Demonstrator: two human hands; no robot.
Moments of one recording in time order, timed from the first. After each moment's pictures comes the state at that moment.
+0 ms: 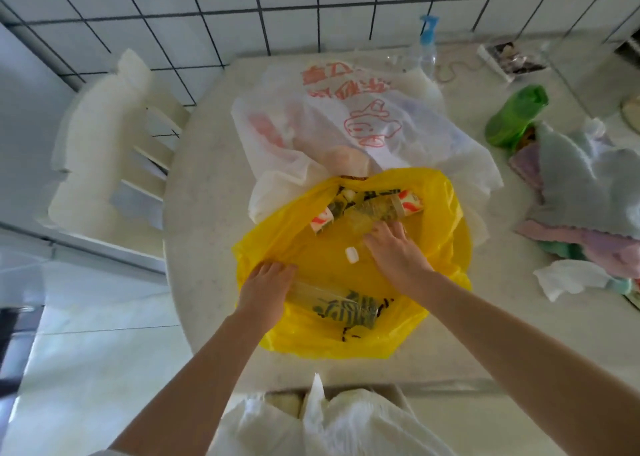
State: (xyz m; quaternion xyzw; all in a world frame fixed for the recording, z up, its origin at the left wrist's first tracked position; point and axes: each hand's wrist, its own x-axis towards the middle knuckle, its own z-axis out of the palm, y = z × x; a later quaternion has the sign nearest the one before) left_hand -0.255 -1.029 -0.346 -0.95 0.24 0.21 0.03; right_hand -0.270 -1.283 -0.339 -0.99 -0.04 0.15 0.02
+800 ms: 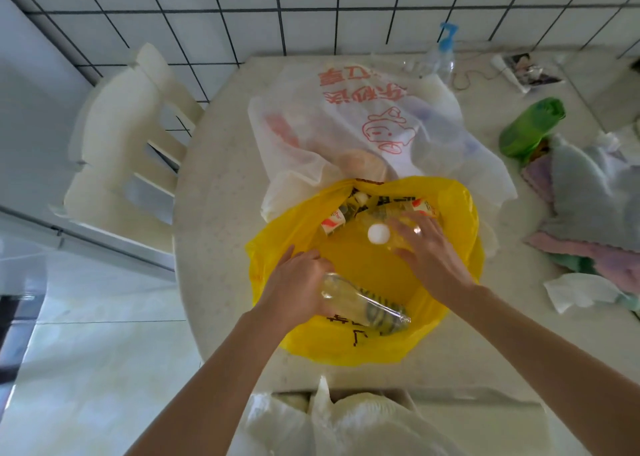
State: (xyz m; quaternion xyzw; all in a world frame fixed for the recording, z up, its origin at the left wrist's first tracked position) left_hand -0.255 -1.059 -0.278 -0.93 0.27 0.23 -0.11; right_hand -0.286 -1.303 -0.306 -0.98 -0.03 -0.02 0.20
